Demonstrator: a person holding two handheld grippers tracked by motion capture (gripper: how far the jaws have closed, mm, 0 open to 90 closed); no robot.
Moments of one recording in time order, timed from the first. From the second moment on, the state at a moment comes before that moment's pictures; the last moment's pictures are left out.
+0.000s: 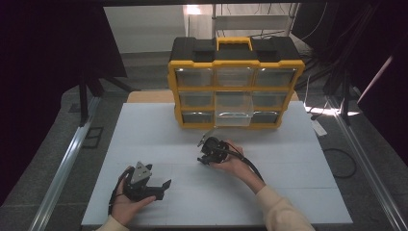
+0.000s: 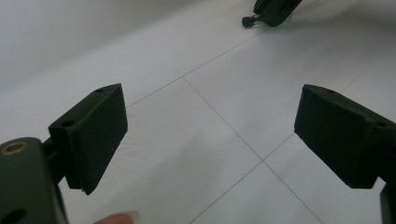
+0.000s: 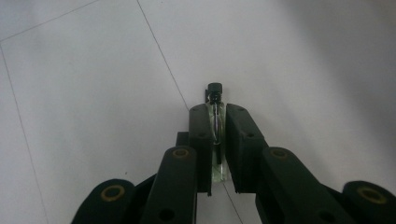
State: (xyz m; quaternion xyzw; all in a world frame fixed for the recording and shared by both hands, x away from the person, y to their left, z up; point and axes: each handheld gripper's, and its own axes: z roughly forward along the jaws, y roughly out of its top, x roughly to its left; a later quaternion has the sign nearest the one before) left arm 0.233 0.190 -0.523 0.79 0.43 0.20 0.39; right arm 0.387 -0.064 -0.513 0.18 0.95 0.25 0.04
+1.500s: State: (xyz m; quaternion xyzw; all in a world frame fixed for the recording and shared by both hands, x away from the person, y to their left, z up) left arm 0.233 0.191 -0.522 0.79 0.42 0.20 0.40; right arm 0.360 -0.101 -0.442 0.18 0.91 0.37 0.04
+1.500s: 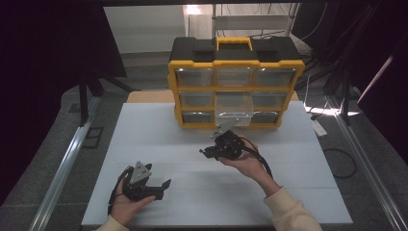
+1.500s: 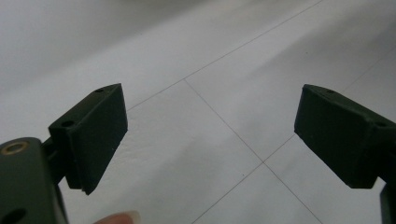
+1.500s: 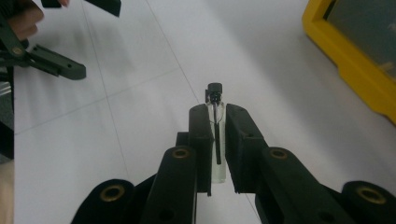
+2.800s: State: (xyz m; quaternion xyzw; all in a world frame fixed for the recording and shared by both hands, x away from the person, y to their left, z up) left arm 0.232 0.192 -0.521 0.79 0.42 0.20 0.40; right arm 0.343 -0.125 -0.382 0.17 0.88 0.44 0.09
